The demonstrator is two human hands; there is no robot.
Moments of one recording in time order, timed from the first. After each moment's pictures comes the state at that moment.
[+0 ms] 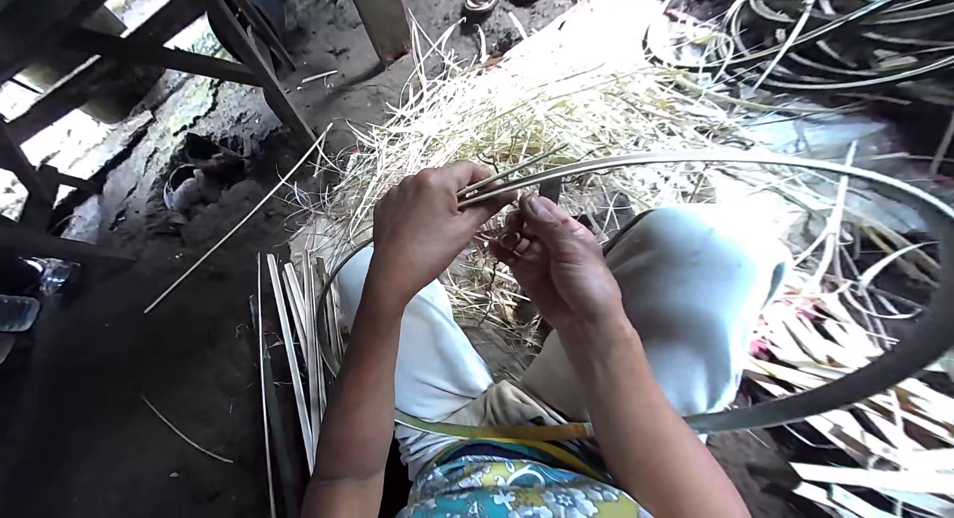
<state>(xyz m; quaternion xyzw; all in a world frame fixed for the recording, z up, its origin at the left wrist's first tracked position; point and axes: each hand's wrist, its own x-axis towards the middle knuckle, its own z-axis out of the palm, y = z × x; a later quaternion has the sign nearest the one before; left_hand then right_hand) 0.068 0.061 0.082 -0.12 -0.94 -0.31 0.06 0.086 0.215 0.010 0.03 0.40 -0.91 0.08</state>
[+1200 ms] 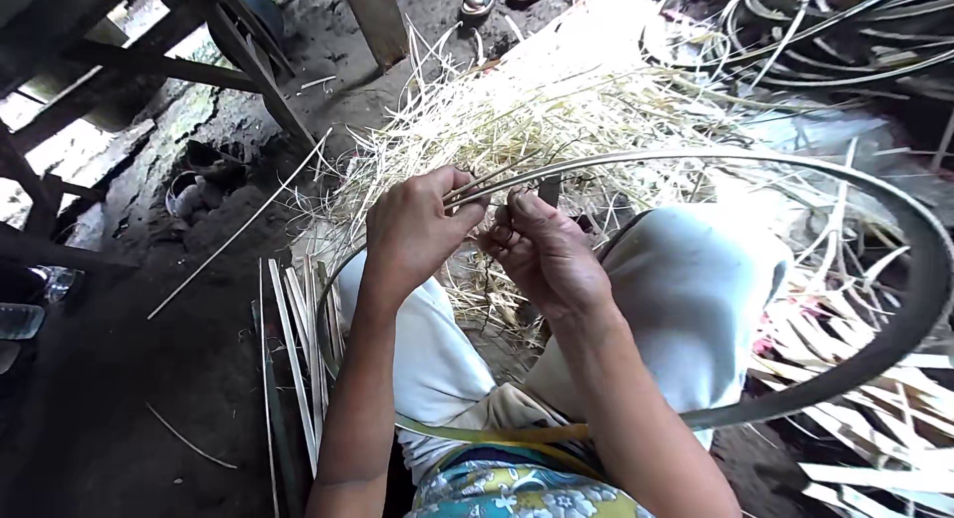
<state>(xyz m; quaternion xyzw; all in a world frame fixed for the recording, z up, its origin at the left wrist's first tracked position) 0.067 0.056 0.079 -0.09 -0.95 -0.31 0.06 0.077 0.209 0.010 0.00 0.36 -0.93 0.10</state>
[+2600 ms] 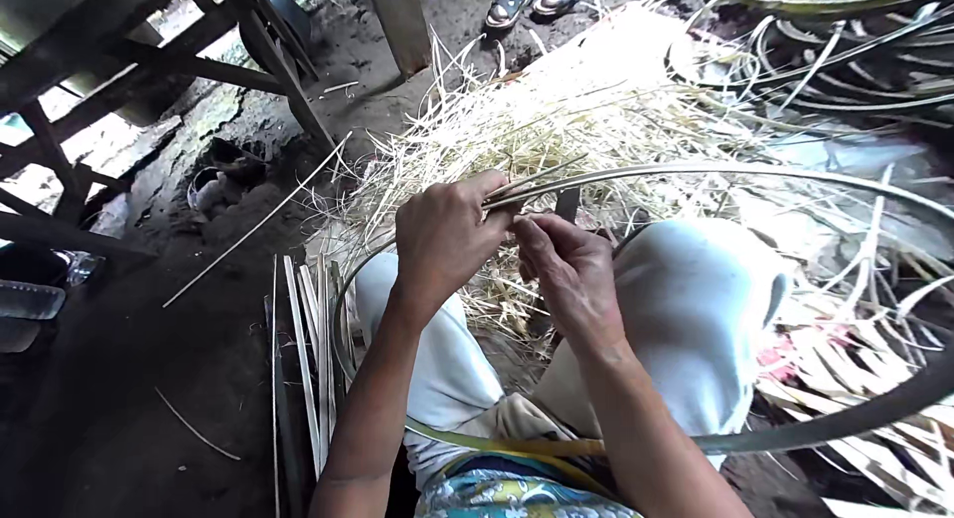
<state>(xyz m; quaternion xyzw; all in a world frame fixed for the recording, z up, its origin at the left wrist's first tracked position) 0.073 0.068 0.078 -0.12 -0.95 -0.23 0.16 0.090 0.210 0.001 -0.11 0.70 -0.70 -0.08</state>
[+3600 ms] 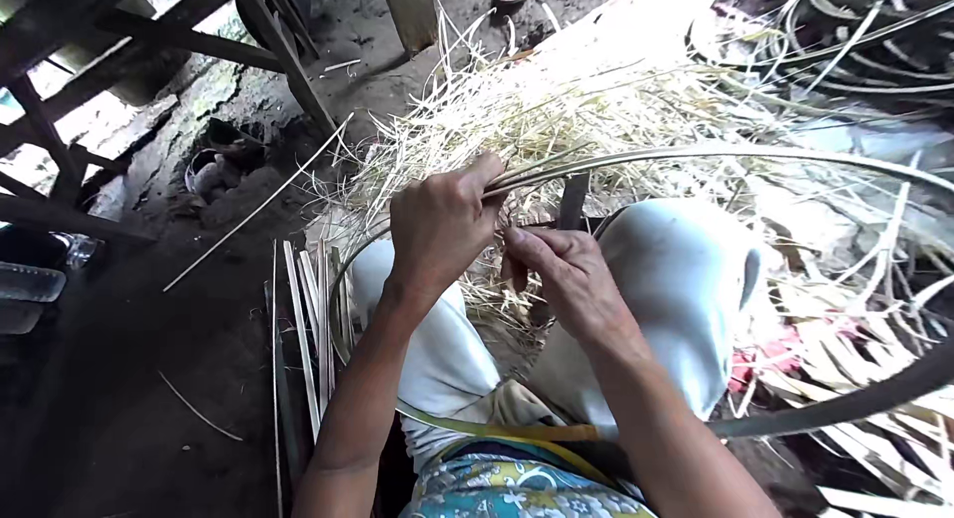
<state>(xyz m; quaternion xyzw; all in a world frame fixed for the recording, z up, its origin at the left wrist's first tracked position) 0.077 0.061 0.066 -0.12 -0.95 -0.19 0.24 0.099 0.215 0.007 -0.19 0.73 -0.66 0.02</state>
